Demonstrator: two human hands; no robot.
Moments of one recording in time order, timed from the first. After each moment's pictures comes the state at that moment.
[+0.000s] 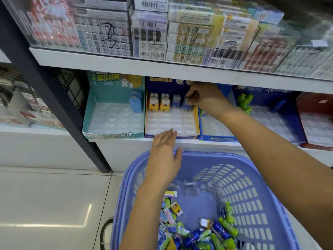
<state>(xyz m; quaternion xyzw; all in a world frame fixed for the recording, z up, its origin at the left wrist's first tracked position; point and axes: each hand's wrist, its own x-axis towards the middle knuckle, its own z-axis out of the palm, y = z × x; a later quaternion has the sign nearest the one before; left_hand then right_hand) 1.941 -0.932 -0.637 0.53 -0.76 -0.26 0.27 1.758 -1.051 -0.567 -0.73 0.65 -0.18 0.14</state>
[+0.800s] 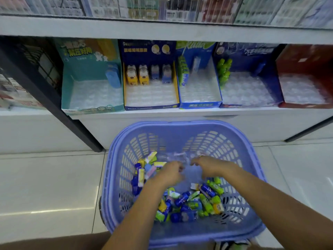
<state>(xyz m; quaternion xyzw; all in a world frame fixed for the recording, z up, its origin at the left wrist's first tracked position) 1.899 -0.857 -0.735 0.45 -0.76 -0.47 -0.08 1.719 -0.844 -0.738 -0.65 0.62 0.26 0.36</state>
